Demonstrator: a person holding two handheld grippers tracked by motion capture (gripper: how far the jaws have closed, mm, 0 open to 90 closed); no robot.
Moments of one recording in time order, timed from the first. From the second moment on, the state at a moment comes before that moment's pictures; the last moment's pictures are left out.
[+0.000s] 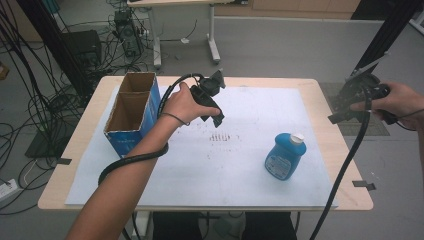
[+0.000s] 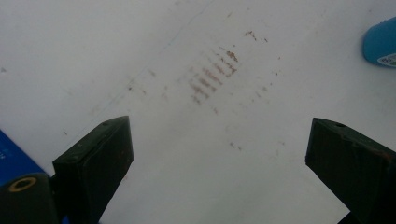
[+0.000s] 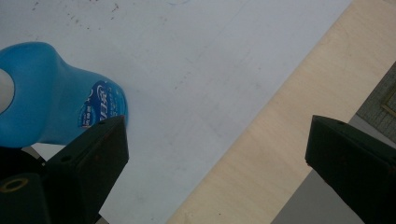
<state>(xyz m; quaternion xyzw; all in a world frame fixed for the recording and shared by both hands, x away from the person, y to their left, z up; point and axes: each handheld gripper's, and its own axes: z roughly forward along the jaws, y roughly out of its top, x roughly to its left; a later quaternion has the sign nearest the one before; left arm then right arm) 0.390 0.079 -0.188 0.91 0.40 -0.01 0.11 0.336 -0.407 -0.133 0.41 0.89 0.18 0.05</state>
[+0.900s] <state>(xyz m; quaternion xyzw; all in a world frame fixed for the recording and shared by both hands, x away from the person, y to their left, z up) 0.392 0.078 -0.190 0.91 0.40 -0.02 0.12 0.304 -0.418 -0.153 0.40 0.89 0.20 0.05</state>
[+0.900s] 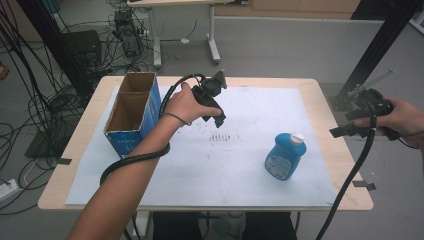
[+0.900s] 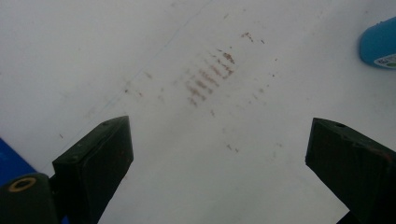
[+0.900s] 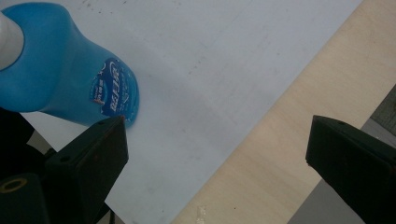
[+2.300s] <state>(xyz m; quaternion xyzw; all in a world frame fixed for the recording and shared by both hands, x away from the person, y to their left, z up) 0.394 0.076 -0.201 0.91 0.40 -0.03 0.11 0.255 -0.409 -0.167 0.38 0.90 0.21 0.05</state>
